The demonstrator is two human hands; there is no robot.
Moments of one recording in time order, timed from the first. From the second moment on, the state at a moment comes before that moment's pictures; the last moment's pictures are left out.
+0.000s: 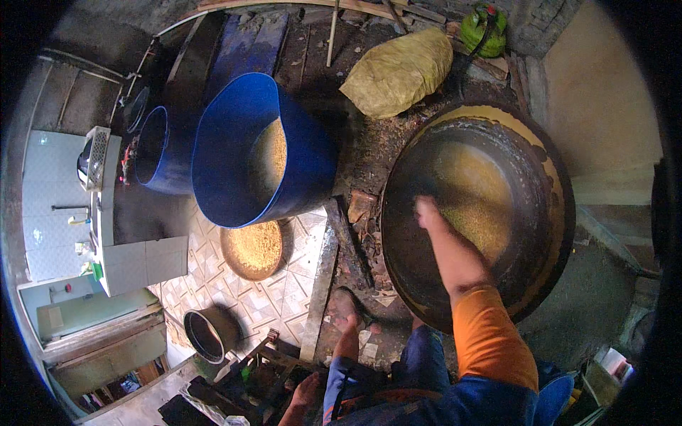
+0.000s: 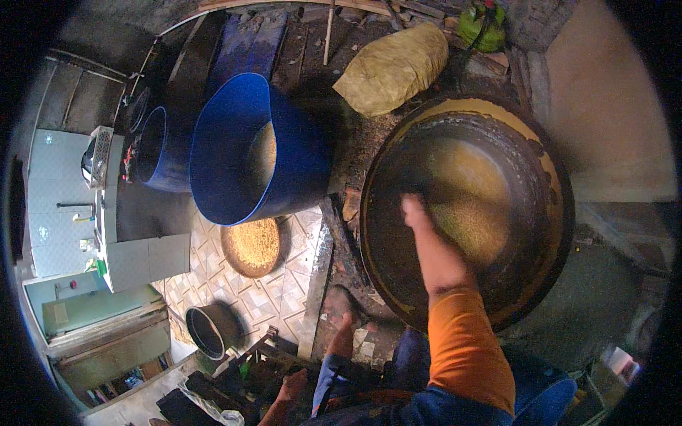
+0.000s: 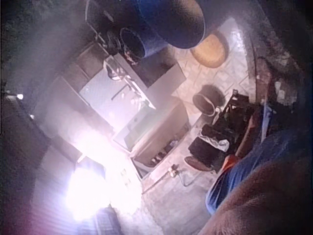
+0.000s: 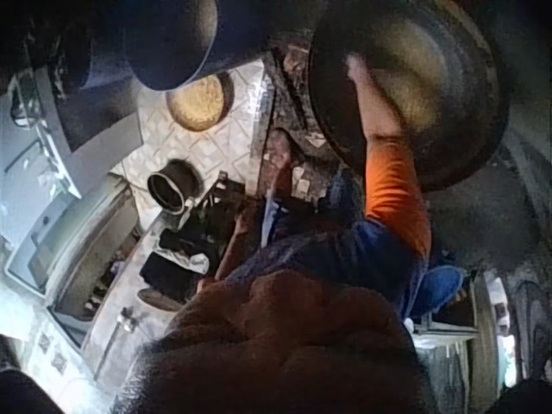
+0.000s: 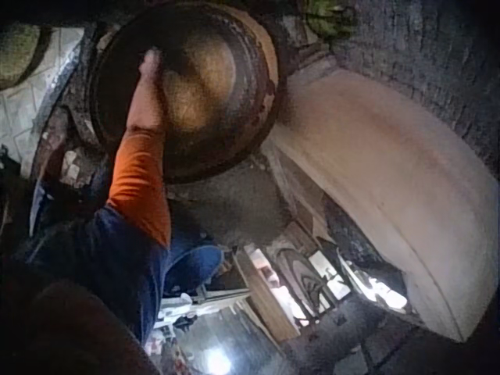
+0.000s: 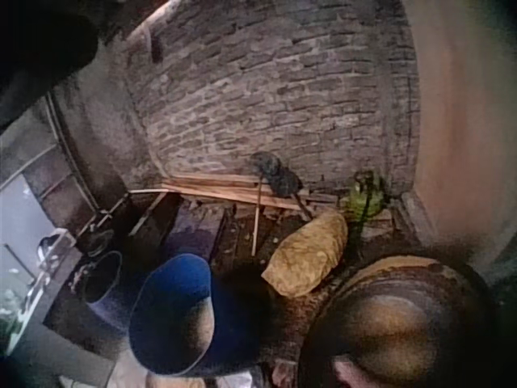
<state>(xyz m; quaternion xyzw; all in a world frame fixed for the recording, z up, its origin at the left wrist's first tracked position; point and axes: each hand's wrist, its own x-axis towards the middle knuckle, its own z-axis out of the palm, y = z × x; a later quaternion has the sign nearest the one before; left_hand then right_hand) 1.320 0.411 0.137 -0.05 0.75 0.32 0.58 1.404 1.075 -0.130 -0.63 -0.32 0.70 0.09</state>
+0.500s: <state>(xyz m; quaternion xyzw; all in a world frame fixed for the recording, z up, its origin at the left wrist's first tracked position) 1.299 0.398 0.074 0.30 0.74 0.16 0.58 1.534 0.993 0.167 -0.49 -0.18 0.82 0.24</state>
